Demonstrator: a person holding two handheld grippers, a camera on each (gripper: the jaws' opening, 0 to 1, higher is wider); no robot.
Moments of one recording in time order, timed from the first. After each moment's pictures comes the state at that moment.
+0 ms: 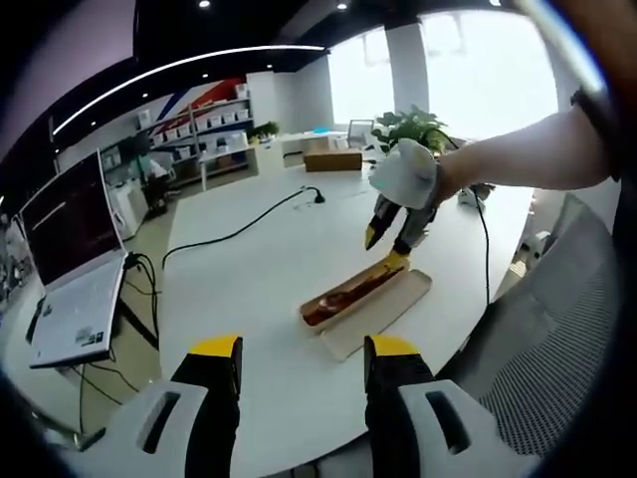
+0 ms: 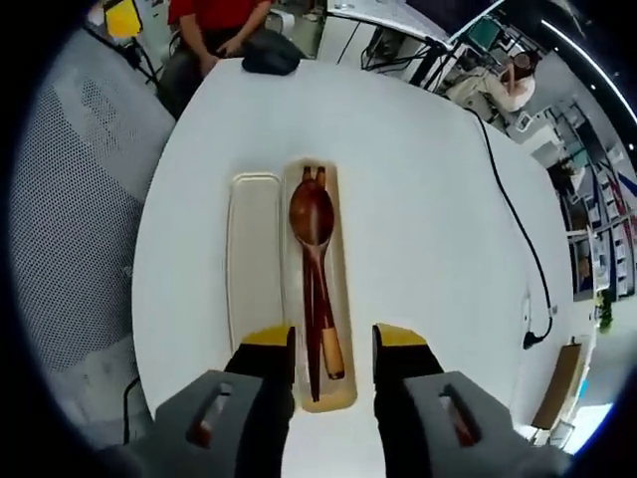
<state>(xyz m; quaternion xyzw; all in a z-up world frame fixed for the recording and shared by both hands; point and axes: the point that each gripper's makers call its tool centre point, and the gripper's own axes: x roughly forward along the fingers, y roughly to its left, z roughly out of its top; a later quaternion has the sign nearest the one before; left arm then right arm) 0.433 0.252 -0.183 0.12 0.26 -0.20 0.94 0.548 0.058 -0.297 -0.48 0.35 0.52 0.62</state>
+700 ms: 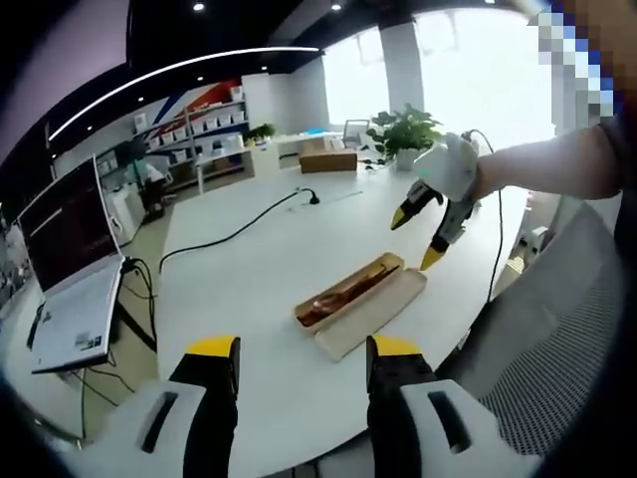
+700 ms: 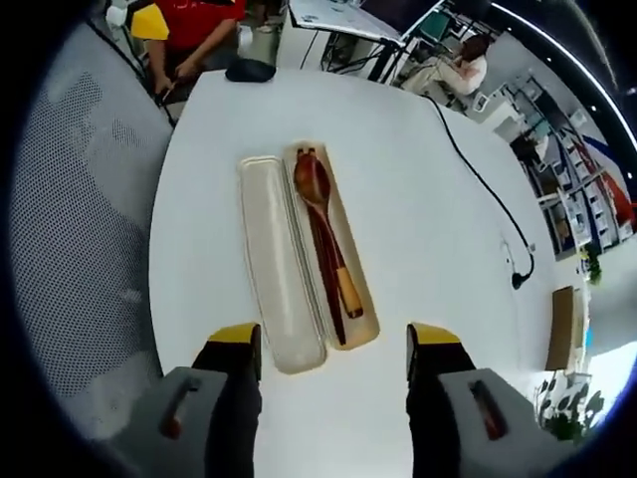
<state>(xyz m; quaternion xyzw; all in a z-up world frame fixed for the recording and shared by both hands) 0.430 0.242 -0.184 0.13 0.26 -0.21 0.93 0.526 0.004 -0.277 -0.44 0.34 0.46 0.69</state>
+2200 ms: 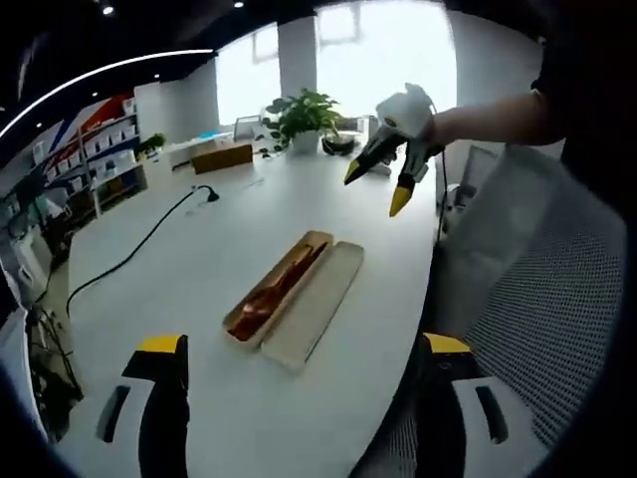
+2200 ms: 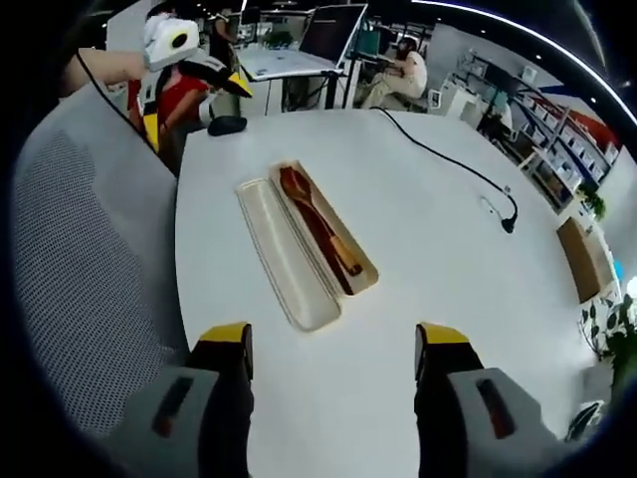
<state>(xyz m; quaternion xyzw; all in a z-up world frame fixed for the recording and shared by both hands) 0.454 0.200 -0.264 0.18 0.28 -0.45 0.83 0.502 -0.051 -0.276 -0.29 0.35 0.46 0.76</state>
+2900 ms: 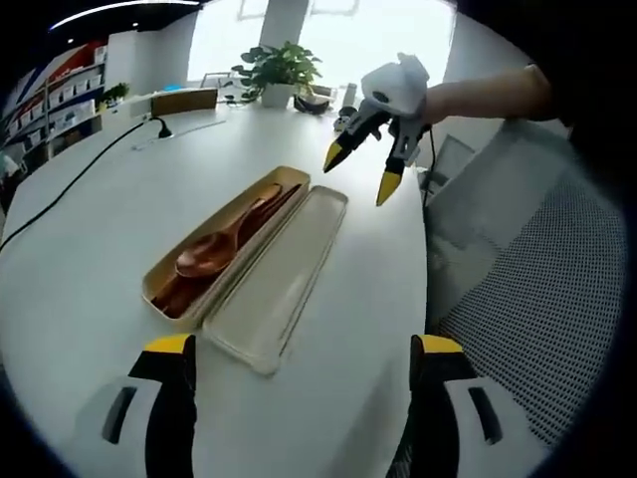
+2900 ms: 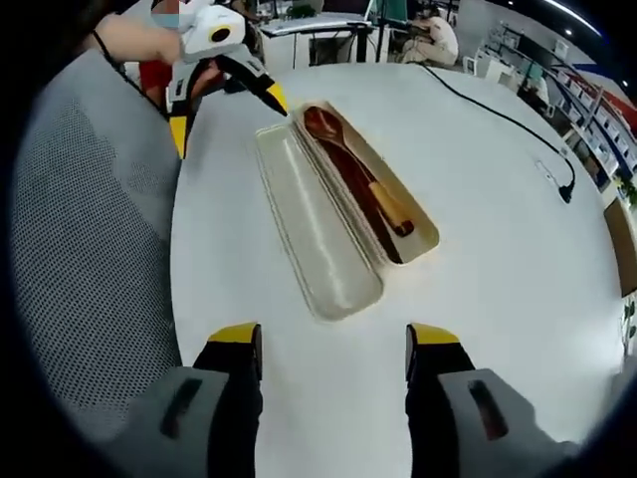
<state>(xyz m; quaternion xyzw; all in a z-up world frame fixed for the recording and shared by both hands) 0.466 0.162 -0.342 0.12 0.36 -0.52 0.77 0.500 -0.043 -0.346 -0.30 0.41 0.50 0.70</state>
